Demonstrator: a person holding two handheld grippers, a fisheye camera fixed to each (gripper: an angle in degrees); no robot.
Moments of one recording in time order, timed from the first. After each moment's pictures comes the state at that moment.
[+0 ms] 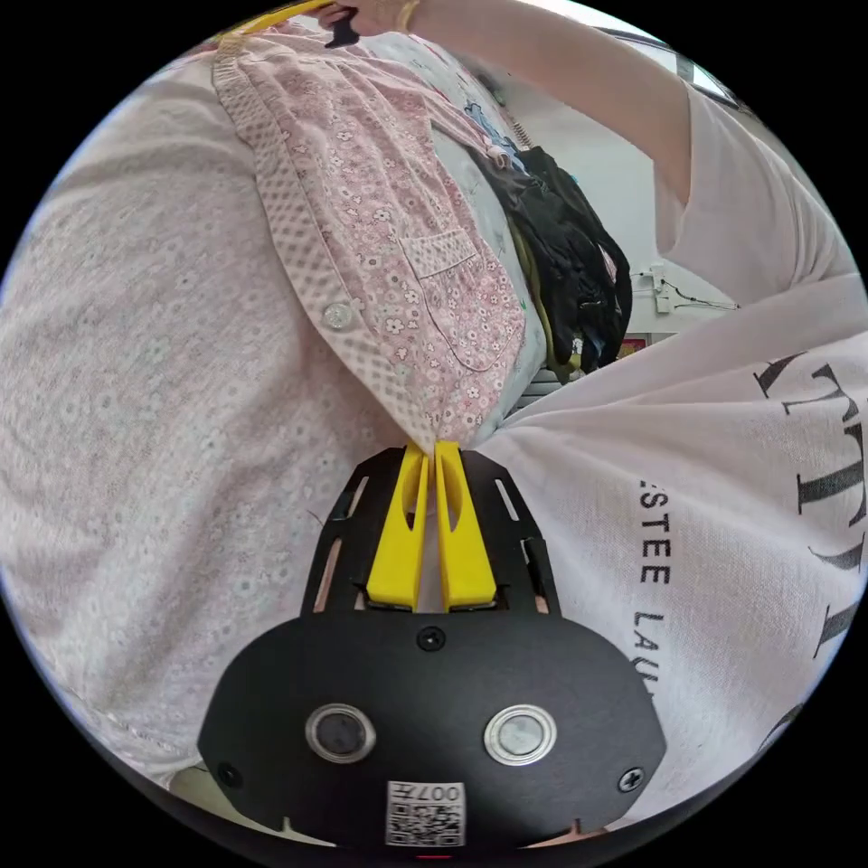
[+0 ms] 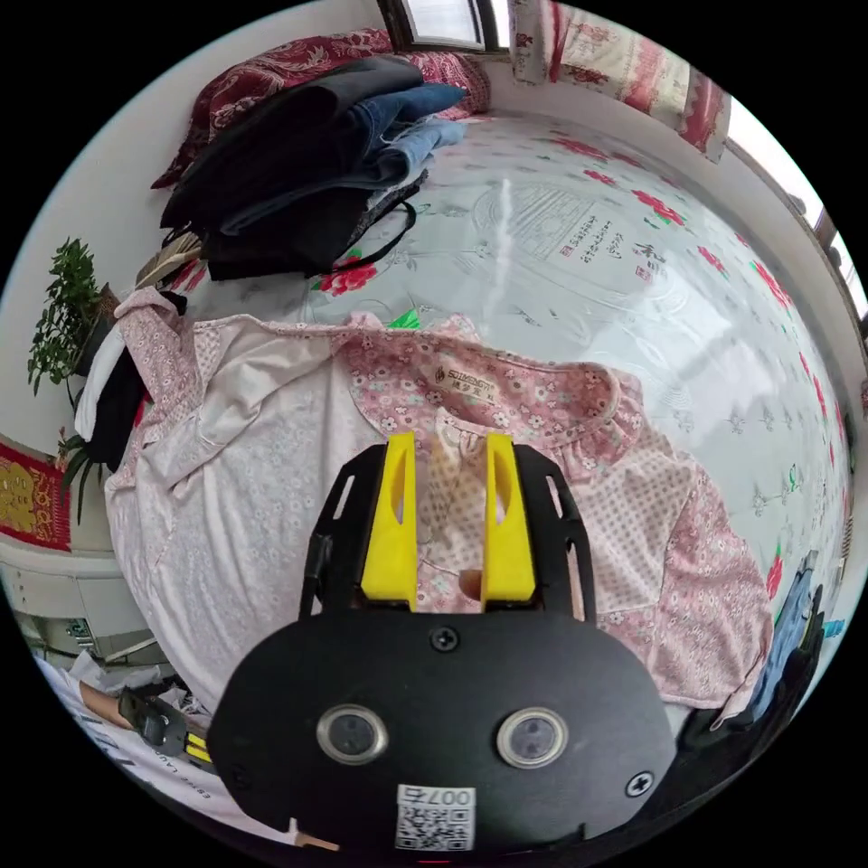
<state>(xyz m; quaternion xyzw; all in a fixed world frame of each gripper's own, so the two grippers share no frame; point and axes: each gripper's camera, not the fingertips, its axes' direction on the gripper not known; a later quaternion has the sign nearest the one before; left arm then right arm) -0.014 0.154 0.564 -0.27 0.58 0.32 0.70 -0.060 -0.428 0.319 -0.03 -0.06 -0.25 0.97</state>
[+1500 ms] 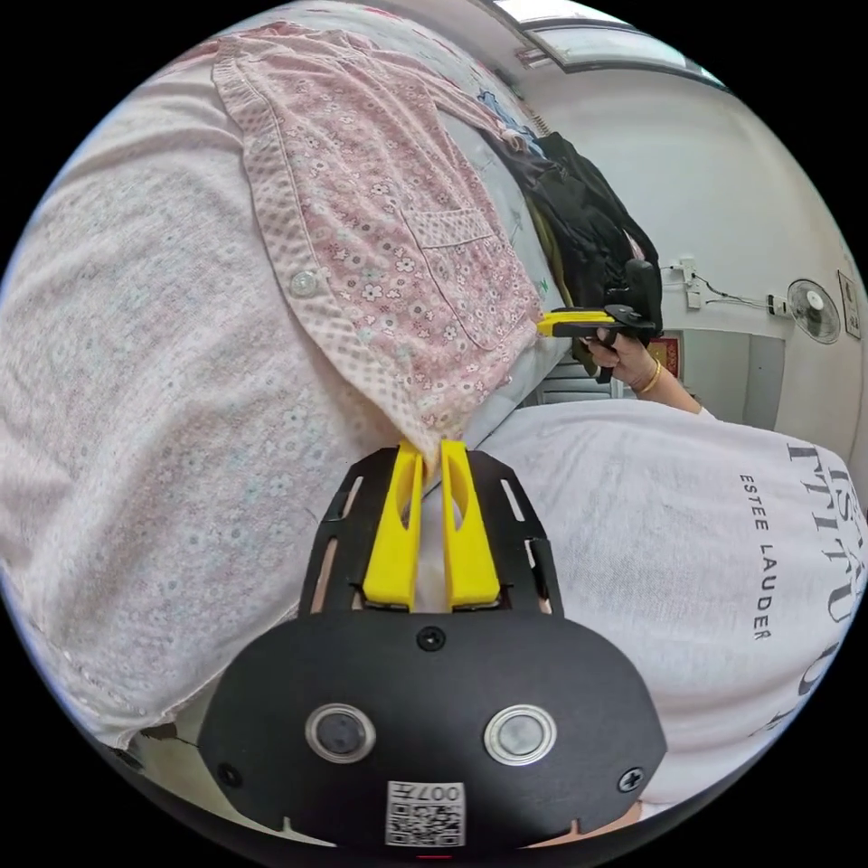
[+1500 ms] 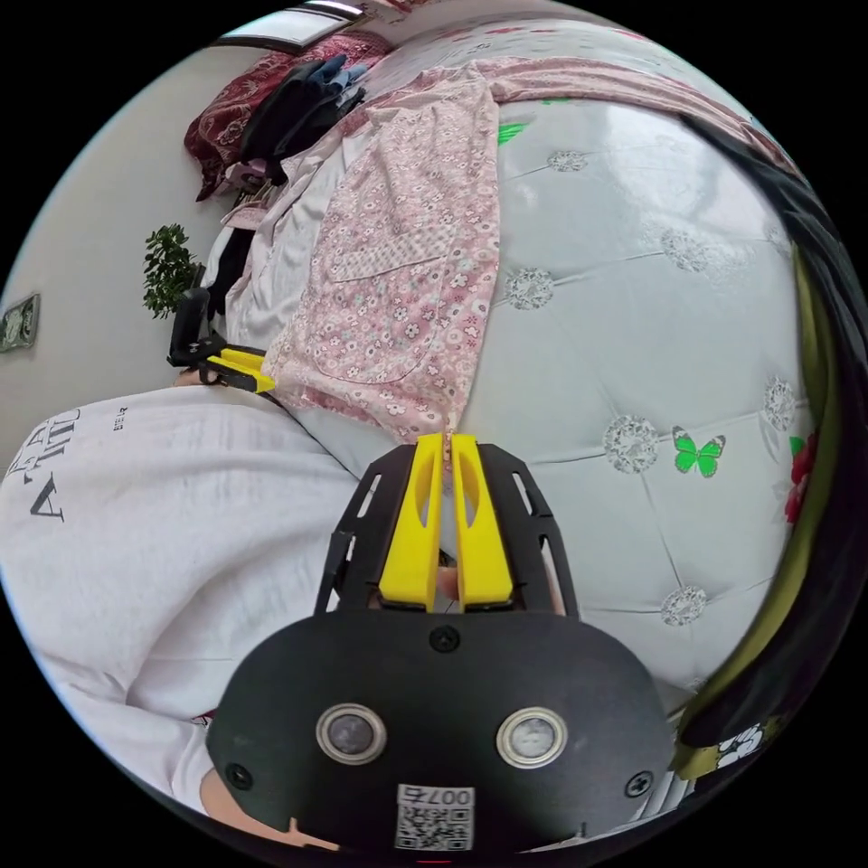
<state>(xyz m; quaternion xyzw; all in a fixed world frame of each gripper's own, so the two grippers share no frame) 0.032 0.145 0.568 -0.27 0.53 0.33 0.74 0.331 -0.113 0.090 -0.23 -0.22 -0.11 0.94</state>
